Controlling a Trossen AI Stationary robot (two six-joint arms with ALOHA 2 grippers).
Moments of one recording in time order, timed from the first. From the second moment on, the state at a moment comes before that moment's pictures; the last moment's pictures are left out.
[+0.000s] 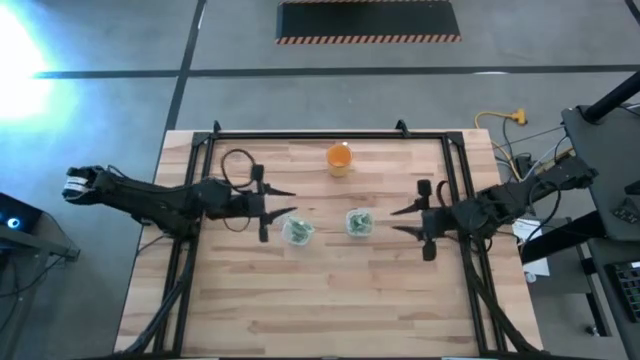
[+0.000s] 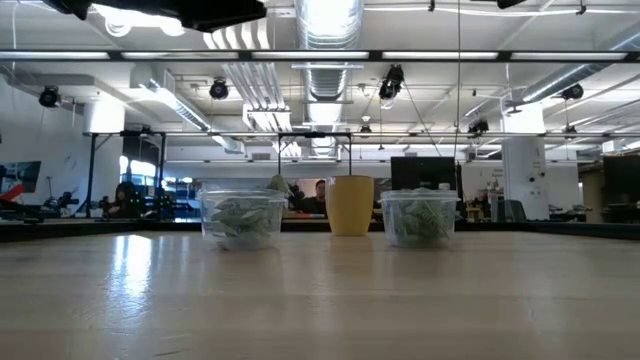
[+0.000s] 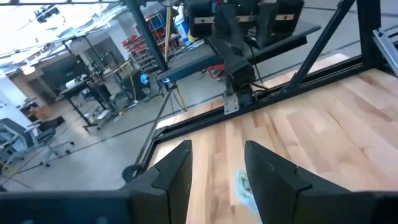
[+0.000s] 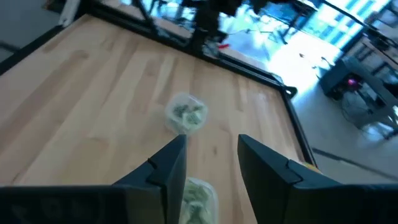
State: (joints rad) left arm -0.11 1.00 0.64 0.31 -0.25 0.40; right arm 0.42 0.86 0.80 -0.37 0.44 -0.18
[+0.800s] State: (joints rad) left arm -0.11 0.43 0.19 0.33 -0.25 0.29; right arm 0.23 0.27 0.33 -0.06 0.18 -0.18
